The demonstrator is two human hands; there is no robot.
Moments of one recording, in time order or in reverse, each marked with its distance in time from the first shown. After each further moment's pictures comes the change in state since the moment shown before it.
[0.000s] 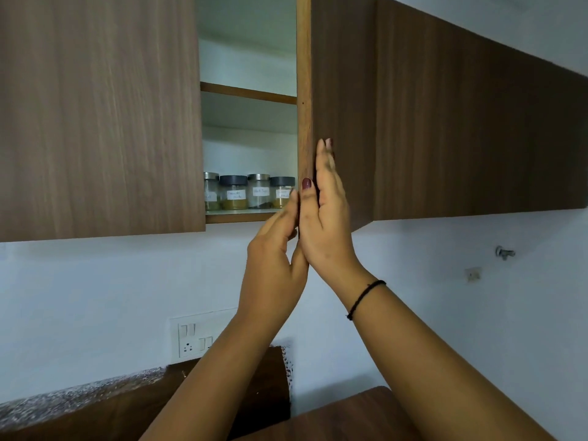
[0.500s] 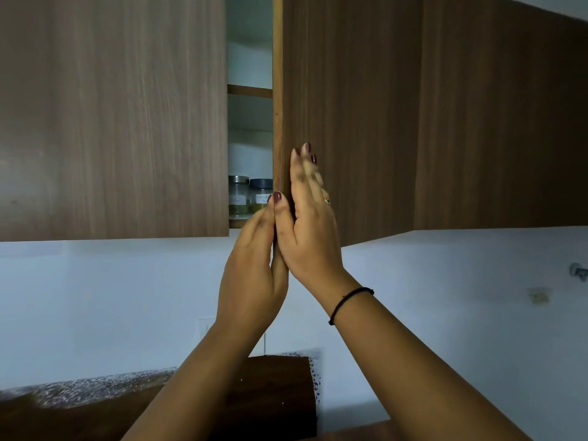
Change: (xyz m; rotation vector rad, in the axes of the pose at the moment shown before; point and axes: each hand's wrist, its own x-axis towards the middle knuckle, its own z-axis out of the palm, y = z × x) left_hand 0.007 -0.048 -0.016 0.396 0.063 0.001; right_hand 0.012 0.027 0.050 -0.149 -0.087 -0.194
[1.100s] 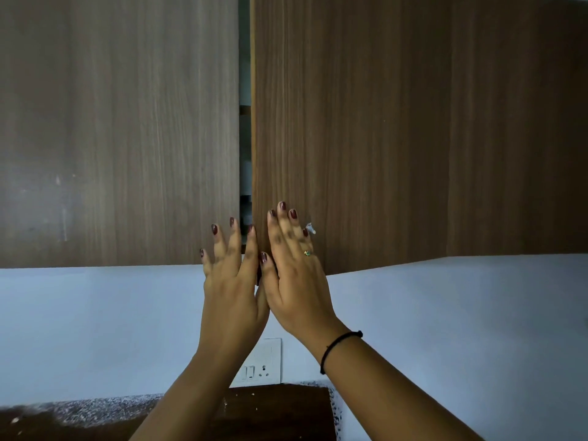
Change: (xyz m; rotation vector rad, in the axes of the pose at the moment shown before) left_hand 0.017 -0.072 0.017 0.430 -0.028 -0.003; right_hand -0.015 0.039 0.055 -0.074 -0.199 -0.127
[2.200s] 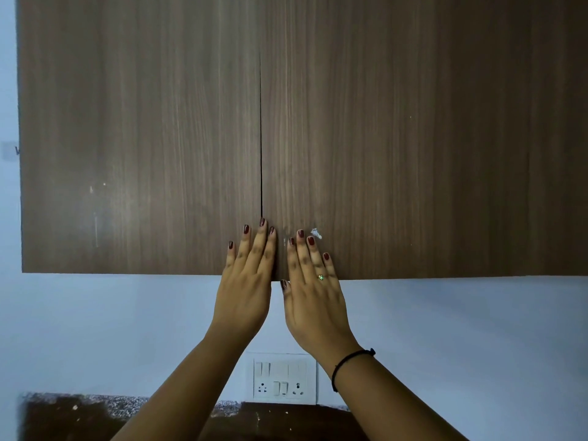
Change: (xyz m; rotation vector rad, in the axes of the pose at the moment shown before) left_hand 0.036 -0.069 0.059 0.330 -0.069 0.145; right_hand -0.001 0.058 0.085 -0.293 -0.088 0.011
